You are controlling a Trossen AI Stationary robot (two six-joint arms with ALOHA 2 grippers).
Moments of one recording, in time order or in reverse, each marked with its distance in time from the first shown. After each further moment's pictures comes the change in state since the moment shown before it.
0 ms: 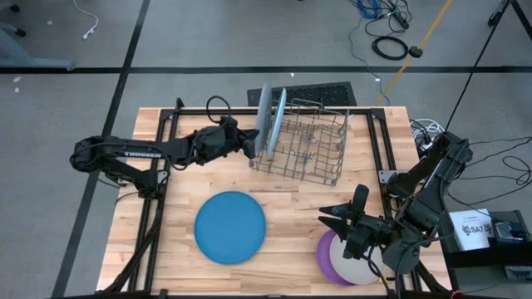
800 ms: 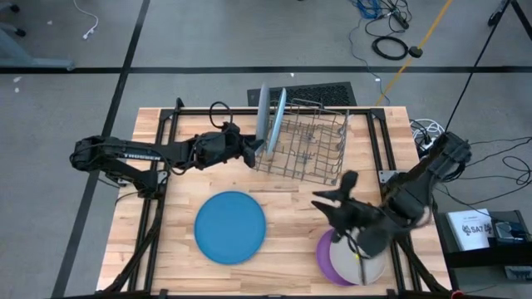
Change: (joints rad) left arm -0.056 -0.004 -0.002 0.000 0.018 0.027; right arm -0.173 0.000 -0.018 -0.204 -0.137 0.337
